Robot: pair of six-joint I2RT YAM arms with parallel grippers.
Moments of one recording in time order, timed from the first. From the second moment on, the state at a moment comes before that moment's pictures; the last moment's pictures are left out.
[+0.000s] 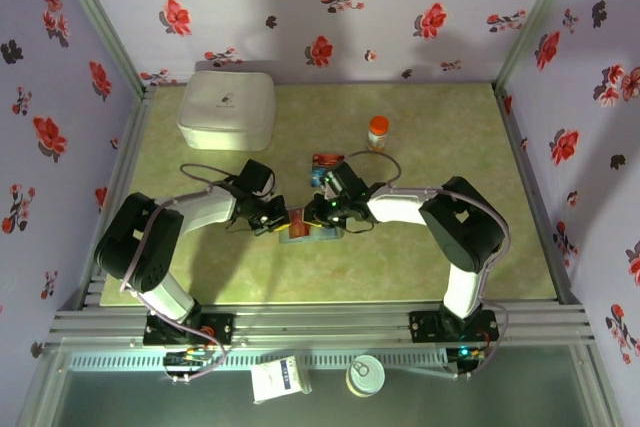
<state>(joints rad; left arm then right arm) -0.54 1.63 0.81 -0.34 0.39 -0.84 0.77 1.82 0.95 -0.04 -0.45 0.92</state>
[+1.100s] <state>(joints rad) -0.54 1.64 0.81 -0.34 0.40 -0.84 0.74 1.83 0.92 -0.01 -0.49 0.93</state>
